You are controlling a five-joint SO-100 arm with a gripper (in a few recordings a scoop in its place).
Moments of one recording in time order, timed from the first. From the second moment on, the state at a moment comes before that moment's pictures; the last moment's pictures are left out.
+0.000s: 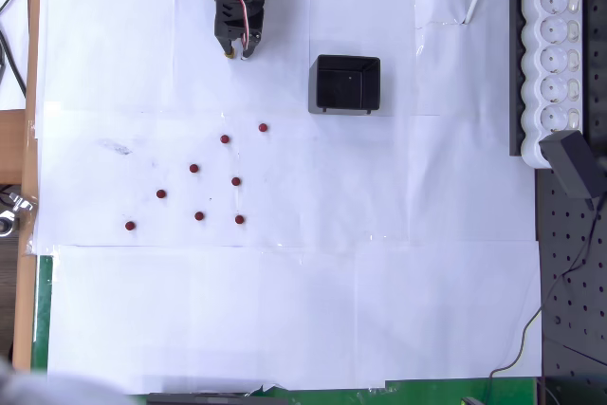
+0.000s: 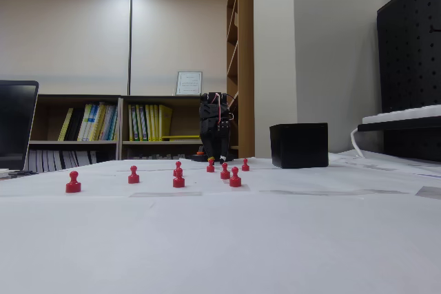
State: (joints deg) arm -2.6 -10.0 2.1 75.7 -97.2
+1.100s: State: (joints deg) arm -10.7 23.5 2.1 32.3 -81.2
